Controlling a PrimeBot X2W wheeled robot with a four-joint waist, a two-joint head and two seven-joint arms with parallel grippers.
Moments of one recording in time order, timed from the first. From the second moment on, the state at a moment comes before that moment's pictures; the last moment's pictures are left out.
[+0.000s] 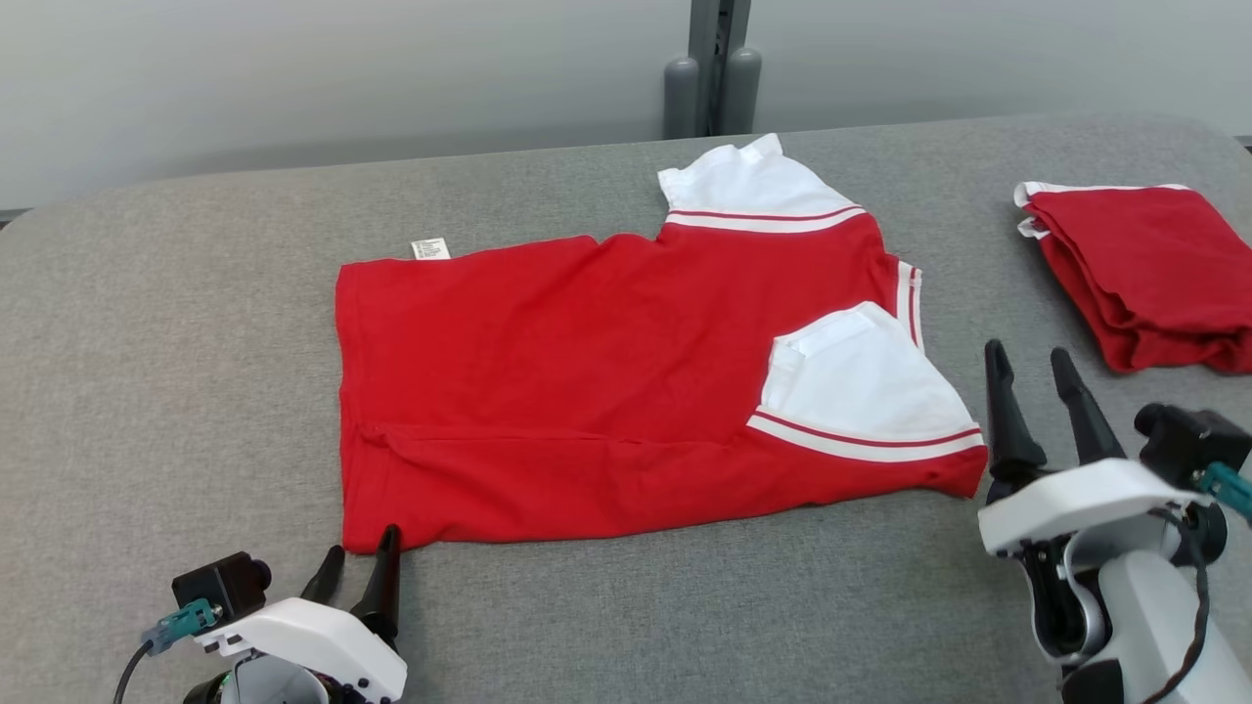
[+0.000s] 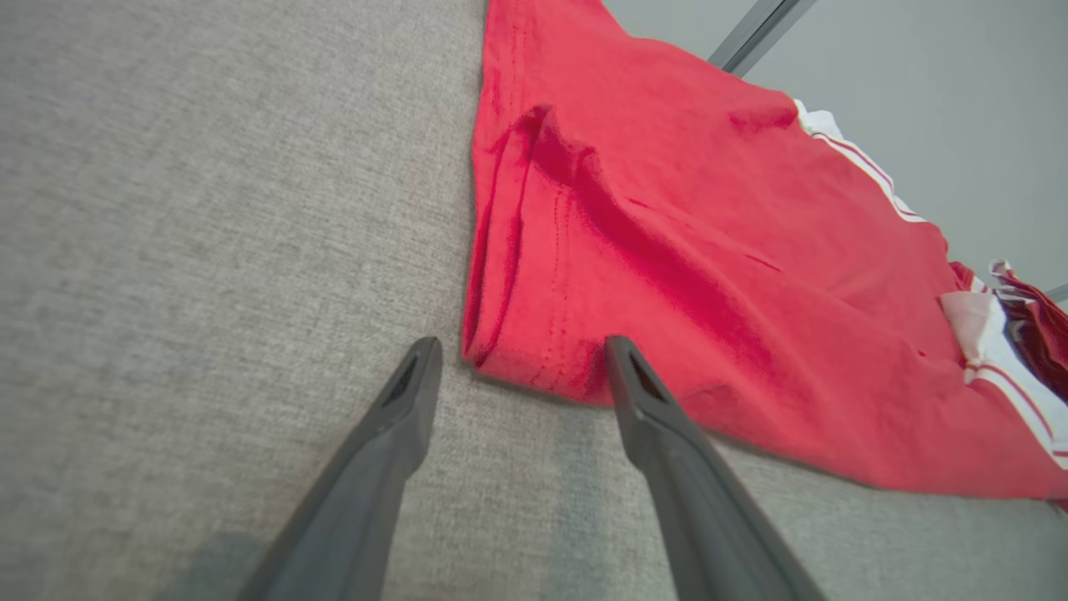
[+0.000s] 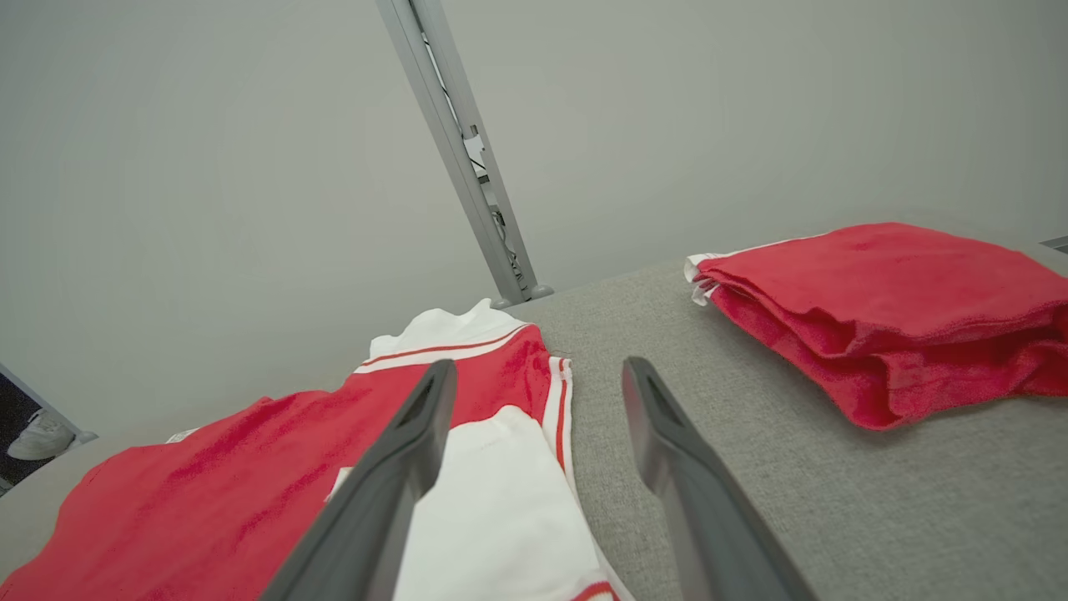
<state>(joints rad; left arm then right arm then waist) -0.15 0.15 -0.21 0.53 -0.77 0.00 -0.06 -0.39 -0.08 0.04 0.56 0.43 0.13 -0.26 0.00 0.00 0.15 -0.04</state>
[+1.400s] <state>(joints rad) -0.09 0.17 -0.23 0.39 -0.77 0.07 -0.05 -0.43 -0.05 0.07 0.86 0.41 0.13 -0.06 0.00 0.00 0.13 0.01</state>
